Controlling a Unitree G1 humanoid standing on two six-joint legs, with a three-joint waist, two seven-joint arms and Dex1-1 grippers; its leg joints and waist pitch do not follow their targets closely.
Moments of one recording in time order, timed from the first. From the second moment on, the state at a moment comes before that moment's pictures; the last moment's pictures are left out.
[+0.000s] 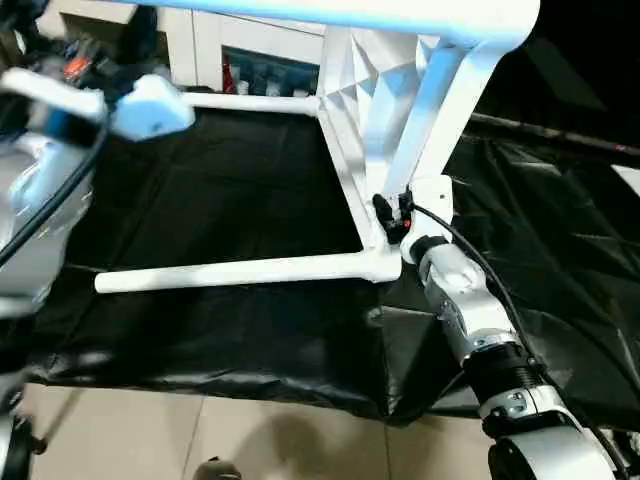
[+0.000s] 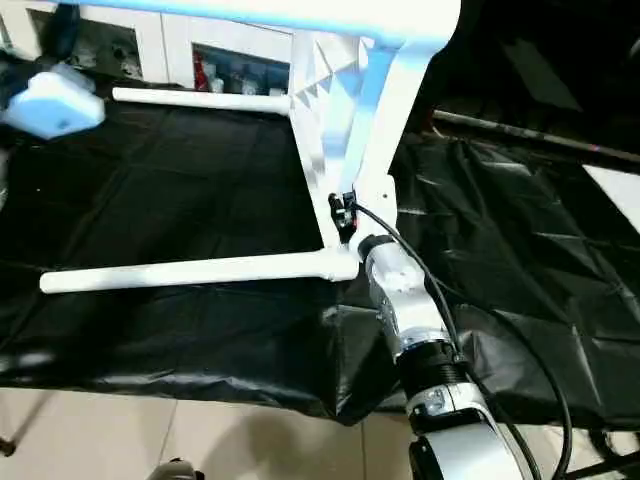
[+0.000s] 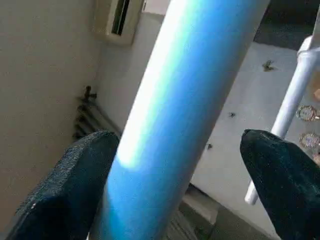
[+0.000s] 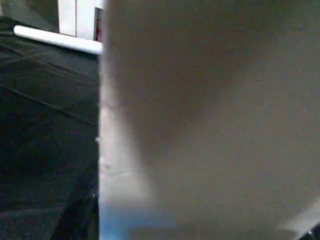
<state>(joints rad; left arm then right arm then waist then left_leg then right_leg) -0.64 0.73 0.02 0.02 0.73 -0.22 0.09 -0.59 -0.09 0.07 0.57 0.07 0.02 0.10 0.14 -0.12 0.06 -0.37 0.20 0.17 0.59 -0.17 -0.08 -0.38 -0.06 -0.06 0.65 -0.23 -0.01</state>
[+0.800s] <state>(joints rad) -0.68 0.68 0.03 0.02 0.66 -0.16 0.03 -0.58 -0.15 0.07 0.51 0.04 0.03 0.12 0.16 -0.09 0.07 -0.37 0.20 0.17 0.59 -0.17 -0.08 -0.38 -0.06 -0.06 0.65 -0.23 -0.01</state>
